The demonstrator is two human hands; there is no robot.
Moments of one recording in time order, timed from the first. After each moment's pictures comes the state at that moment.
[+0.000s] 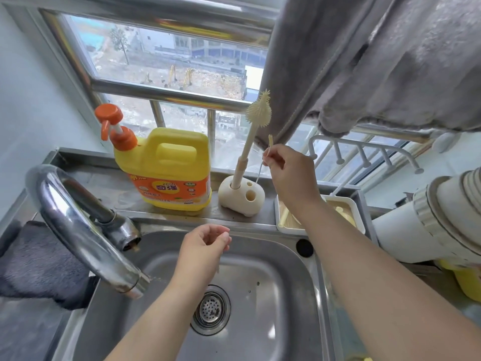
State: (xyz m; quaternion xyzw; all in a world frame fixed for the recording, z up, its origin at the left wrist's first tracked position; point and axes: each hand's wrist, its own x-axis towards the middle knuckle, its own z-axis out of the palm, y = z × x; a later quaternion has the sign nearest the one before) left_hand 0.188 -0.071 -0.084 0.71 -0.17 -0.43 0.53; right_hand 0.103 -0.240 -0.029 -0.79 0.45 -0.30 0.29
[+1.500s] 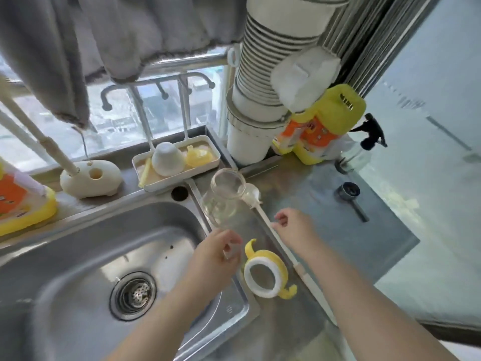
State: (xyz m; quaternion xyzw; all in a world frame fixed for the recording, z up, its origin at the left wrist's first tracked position) left_hand -0.016 -0.038 -0.082 0.58 -0.63 -0.45 0.24; right_hand -0.213 -0.090 -0.099 -0.55 0.78 -0.09 0.29
